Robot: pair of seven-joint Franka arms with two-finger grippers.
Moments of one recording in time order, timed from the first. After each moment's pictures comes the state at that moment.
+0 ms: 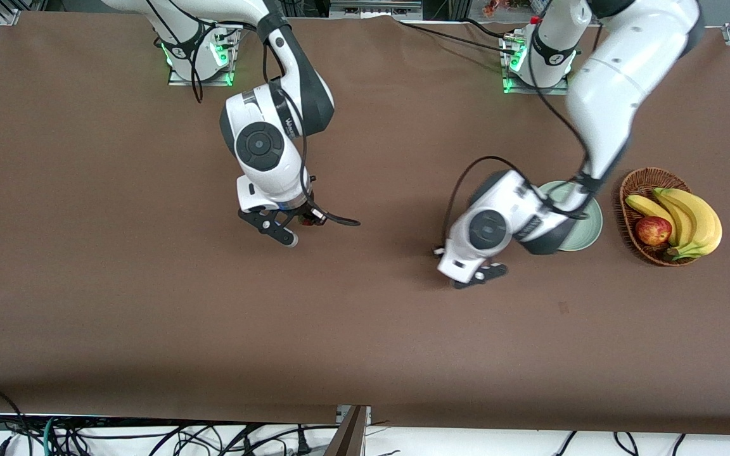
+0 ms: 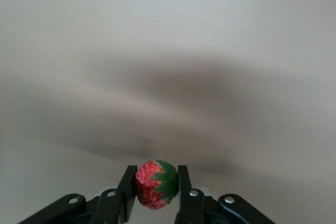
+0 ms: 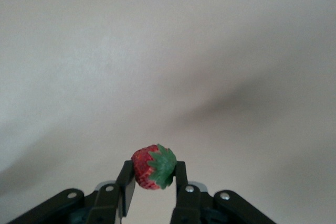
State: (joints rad) left arm 0.14 0.86 -0.66 -1.50 0.45 1.96 -0.94; right arm 1.03 0.58 -0.52 -1.54 0.36 2.01 0.96
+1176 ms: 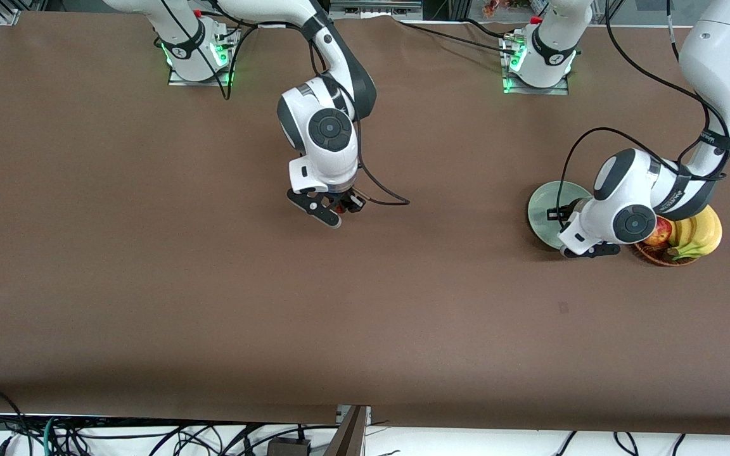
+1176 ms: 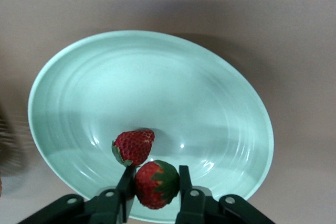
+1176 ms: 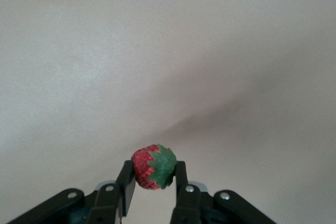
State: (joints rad) left arm 0.60 0.60 -0.70 -1.97 0.45 1.93 -0.44; right arm 1.15 0.68 -0.51 -1.53 0.34 2.07 1.12
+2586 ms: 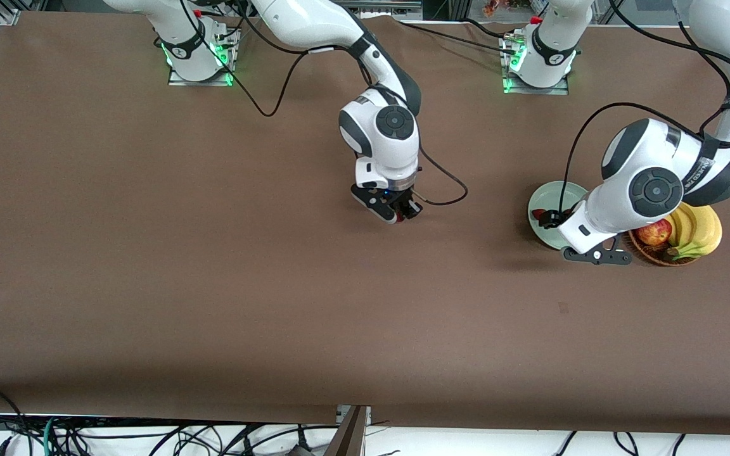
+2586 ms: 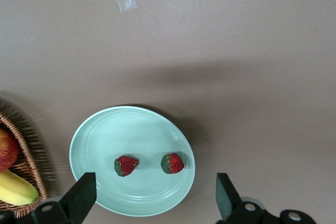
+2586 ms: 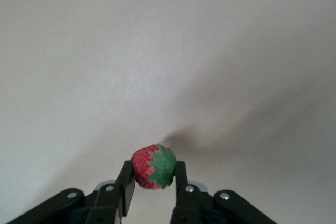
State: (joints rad) left arm 0.65 0.49 -0.89 -1.84 0.45 1.90 -0.35; right arm 1.16 0.98 -0.38 -1.19 0.34 2.28 1.53
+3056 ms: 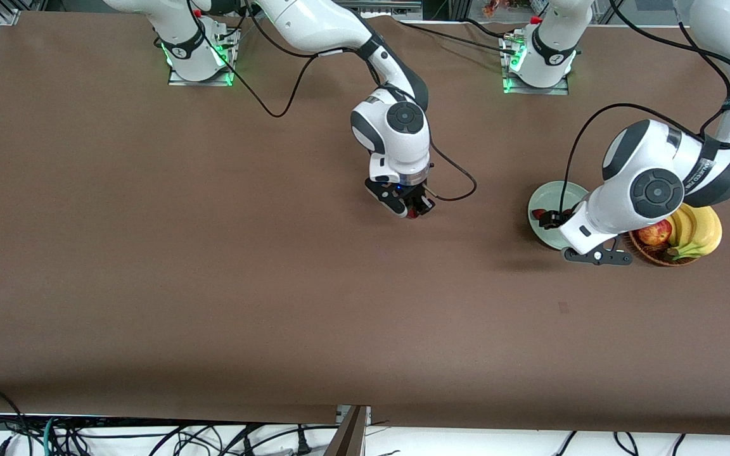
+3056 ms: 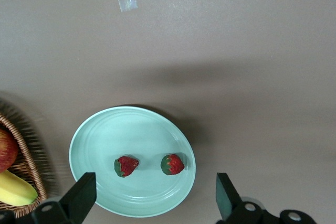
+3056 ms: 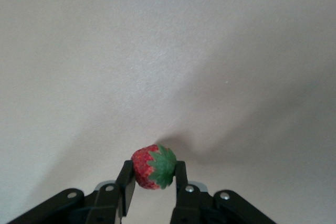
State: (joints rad) left arm 0.65 0.50 -0.89 -1.84 0.45 1.90 -0.35; right arm 1.17 1.02 -0.35 -1.17 0.34 2.35 1.62
